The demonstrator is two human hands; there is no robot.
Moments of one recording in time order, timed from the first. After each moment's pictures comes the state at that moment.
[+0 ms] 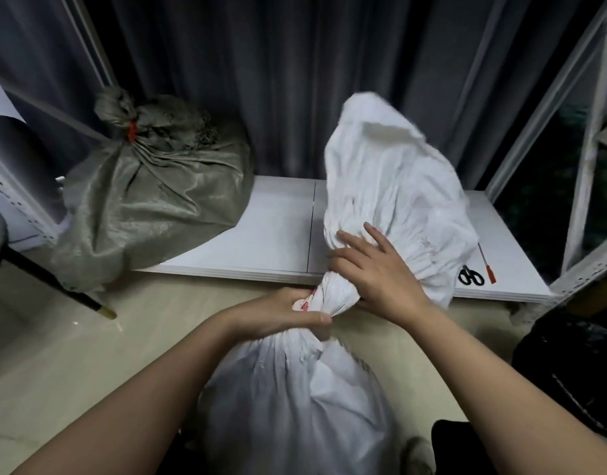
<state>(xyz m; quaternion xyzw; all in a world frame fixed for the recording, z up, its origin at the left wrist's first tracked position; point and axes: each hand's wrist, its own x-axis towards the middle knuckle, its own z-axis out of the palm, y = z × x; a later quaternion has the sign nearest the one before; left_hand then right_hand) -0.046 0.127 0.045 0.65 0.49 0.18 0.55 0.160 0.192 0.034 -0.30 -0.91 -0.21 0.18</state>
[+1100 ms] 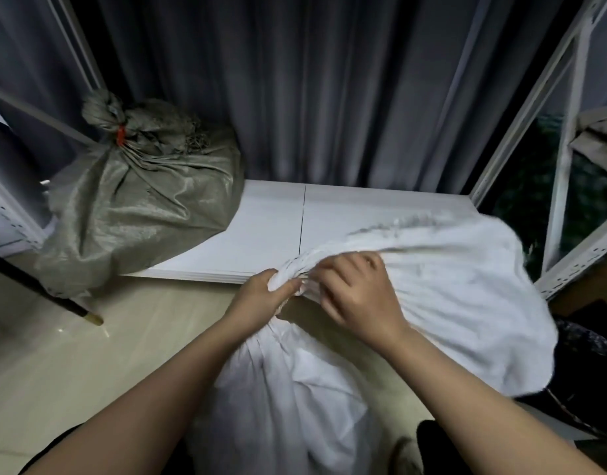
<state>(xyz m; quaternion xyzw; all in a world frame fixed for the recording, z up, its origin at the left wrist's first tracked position) -0.042 0.137 0.022 0.55 0.65 0.36 0.39 0.143 0.149 0.046 -0.34 -0.87 -0.18 0.31</state>
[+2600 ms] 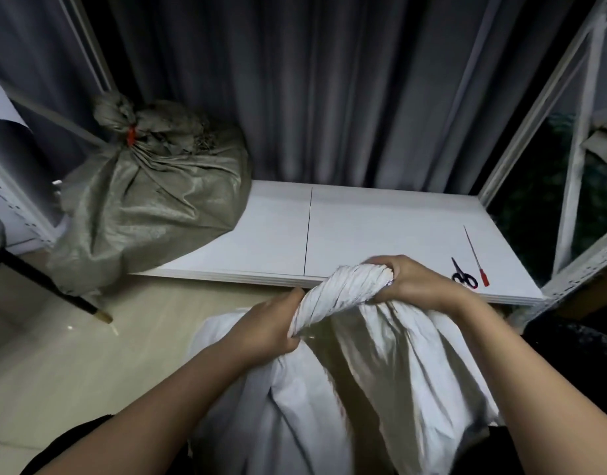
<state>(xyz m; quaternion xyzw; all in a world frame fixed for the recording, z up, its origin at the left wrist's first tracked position) -0.043 0.104 0.029 0.76 0.60 0.11 0.21 0.195 0.184 0.072 -0.45 -0.73 0.49 0.16</state>
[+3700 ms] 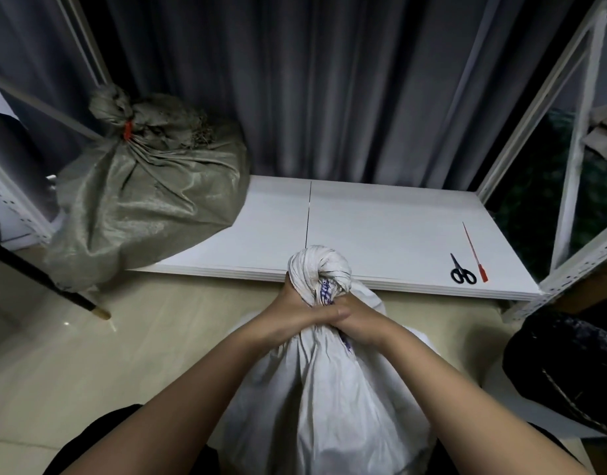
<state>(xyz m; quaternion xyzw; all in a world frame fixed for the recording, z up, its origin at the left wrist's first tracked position) -0.017 0.121 0.023 0.56 0.51 0.39 0.52 0.116 0.135 0.042 -0.42 -0.74 0.50 0.17</state>
